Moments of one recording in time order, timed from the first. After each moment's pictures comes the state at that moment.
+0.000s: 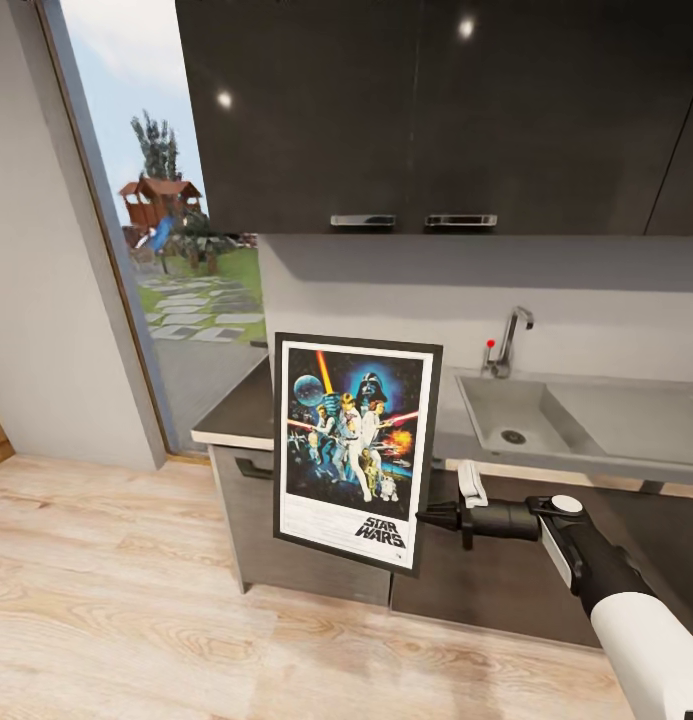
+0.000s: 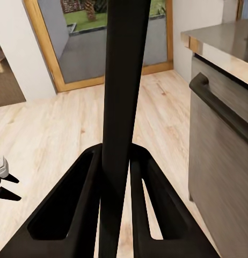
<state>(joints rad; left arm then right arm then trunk) 0.00 0.06 0.39 -0.54 0.00 -0.03 -0.28 -0.71 -0.21 -0.02 -0.77 -0.01 0.04 1.45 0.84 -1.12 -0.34</state>
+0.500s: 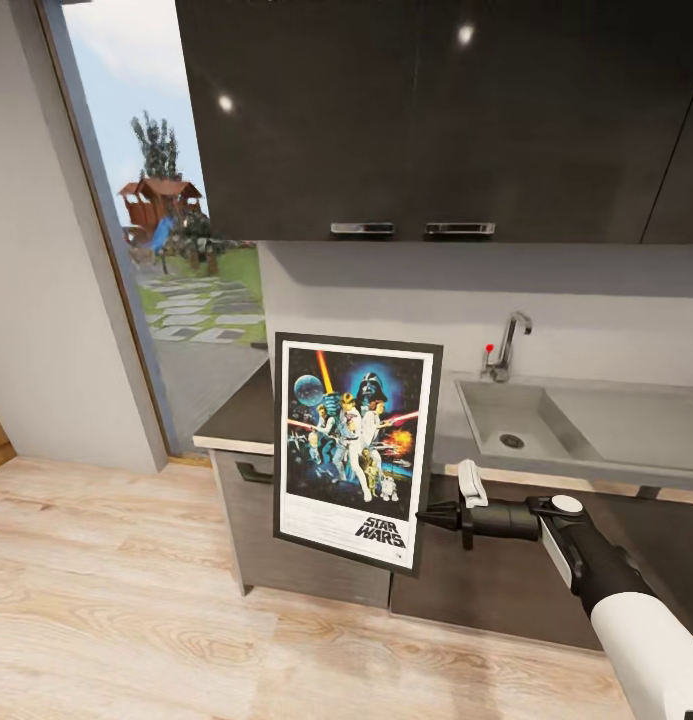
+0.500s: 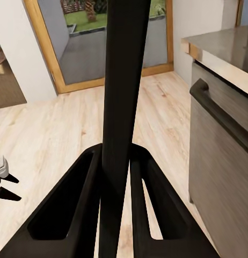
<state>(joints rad) 0.00 0.06 0.39 -0.54 0.00 -0.03 -0.28 -0.71 -0.21 -0.02 -0.77 -0.01 0.04 1.45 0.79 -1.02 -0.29</state>
